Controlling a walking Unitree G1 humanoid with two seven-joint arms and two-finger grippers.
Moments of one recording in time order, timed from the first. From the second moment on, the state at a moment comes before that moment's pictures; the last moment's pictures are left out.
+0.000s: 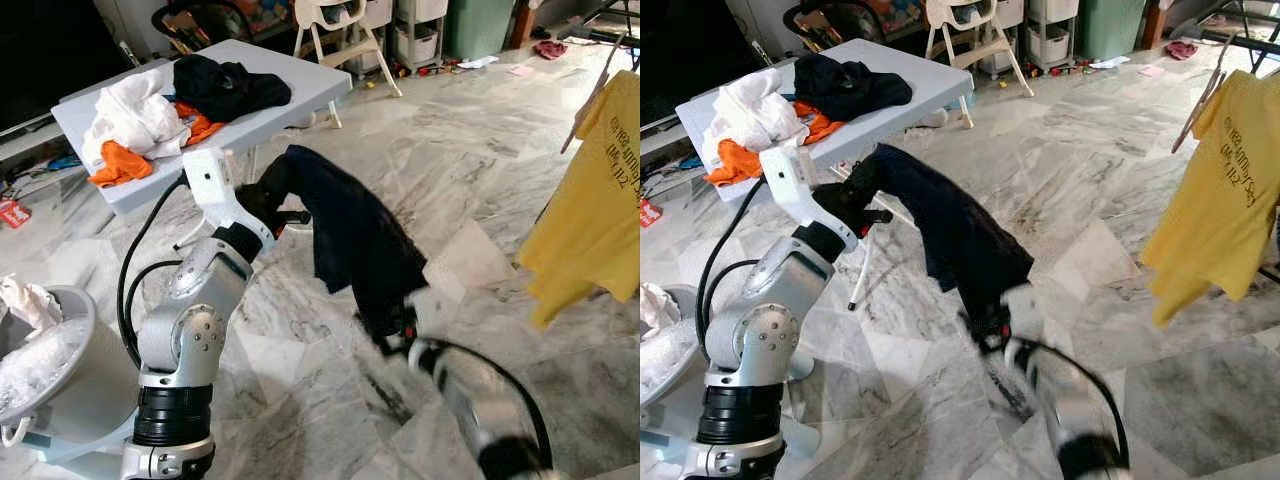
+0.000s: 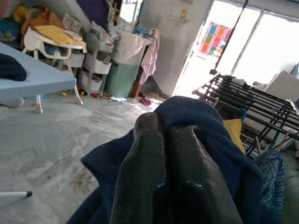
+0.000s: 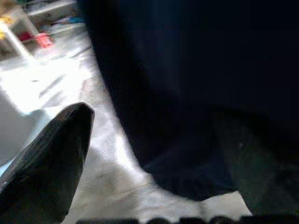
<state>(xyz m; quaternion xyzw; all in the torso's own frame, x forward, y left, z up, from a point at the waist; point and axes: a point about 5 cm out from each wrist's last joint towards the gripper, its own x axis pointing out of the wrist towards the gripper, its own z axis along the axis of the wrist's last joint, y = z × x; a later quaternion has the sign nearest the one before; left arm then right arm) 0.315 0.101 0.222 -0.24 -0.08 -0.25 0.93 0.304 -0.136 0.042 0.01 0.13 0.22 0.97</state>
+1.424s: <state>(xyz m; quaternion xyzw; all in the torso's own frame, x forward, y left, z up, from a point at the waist) 0.308 0.099 0.237 -0.25 -0.08 -0.27 0.93 0.320 -0.108 0.043 0.08 0.13 0.25 0.96</state>
